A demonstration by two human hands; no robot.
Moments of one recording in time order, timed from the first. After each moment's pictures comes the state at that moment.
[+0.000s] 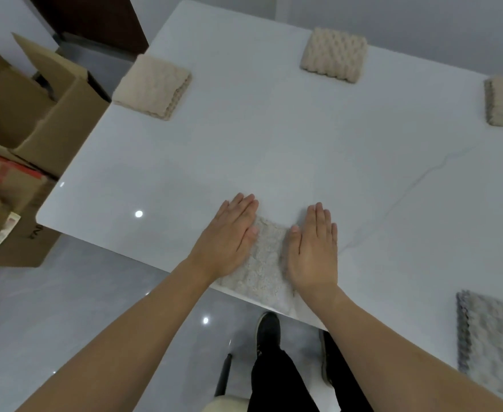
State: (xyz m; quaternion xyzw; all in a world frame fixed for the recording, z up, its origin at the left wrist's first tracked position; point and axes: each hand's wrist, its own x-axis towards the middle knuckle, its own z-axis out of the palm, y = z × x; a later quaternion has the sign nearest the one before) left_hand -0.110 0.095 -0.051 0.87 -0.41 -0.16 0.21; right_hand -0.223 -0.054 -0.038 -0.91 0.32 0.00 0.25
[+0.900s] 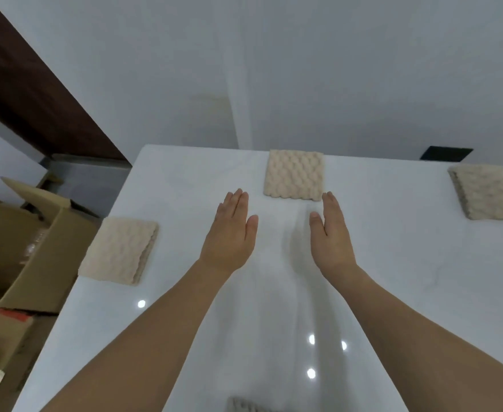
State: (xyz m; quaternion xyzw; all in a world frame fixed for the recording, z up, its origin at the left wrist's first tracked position) left_hand 0.114 -0.114 0.026 0.89 -0.37 -0.11 0.24; right_hand -0.015 -0.265 0.027 -0.80 0.36 -0.14 0.46
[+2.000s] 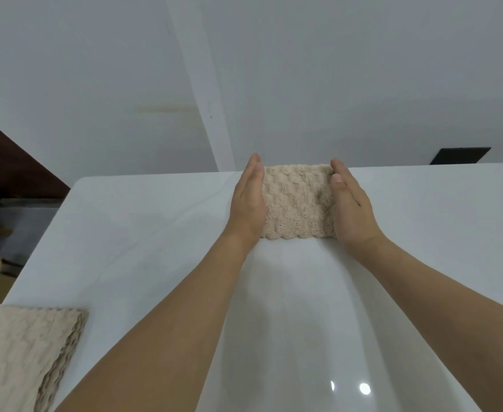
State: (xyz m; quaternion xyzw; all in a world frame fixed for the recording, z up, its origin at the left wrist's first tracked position) left_hand 0.233 -0.271 -0.052 0.68 -0.20 -0.27 0.65; right_hand 0.107 -0.378 -0.060 -0.70 0.33 -0.27 0.57
